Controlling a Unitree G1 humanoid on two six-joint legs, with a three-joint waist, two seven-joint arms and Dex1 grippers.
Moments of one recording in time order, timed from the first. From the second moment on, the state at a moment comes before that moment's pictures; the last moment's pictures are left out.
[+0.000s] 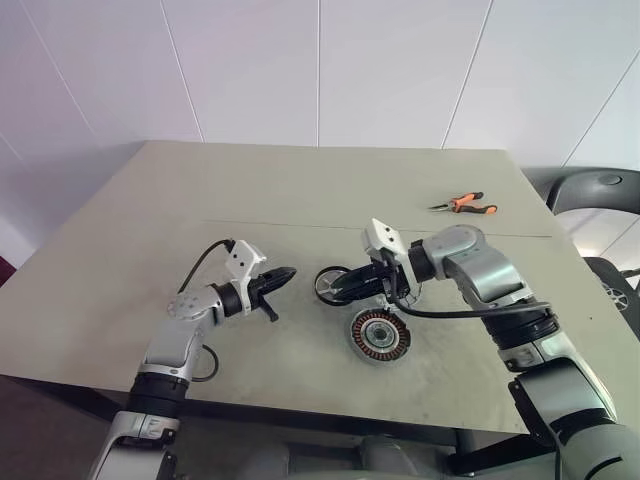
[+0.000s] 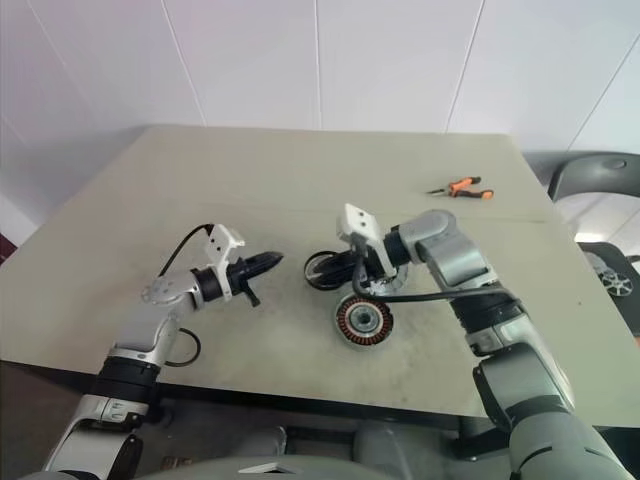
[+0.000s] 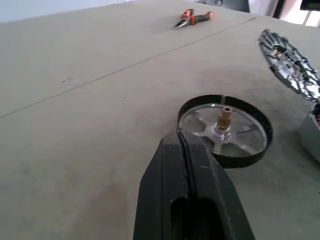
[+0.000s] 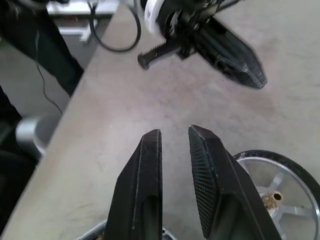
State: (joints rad) left arm -0.31 0.35 -0.04 0.16 -0.25 0.24 -0.80; right arm -0.73 -0.52 0.34 0.22 0.23 0.44 1.39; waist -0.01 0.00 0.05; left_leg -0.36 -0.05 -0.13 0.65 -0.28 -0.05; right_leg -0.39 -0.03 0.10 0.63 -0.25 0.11
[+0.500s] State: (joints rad) left arm -0.31 0.36 -0.01 0.18 -0.25 0.21 -0.79; right arm -0.84 -0.43 0.40 0.38 0.04 0.24 1.27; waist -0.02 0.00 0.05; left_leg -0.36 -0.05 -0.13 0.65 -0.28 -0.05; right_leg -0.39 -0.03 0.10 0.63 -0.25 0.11
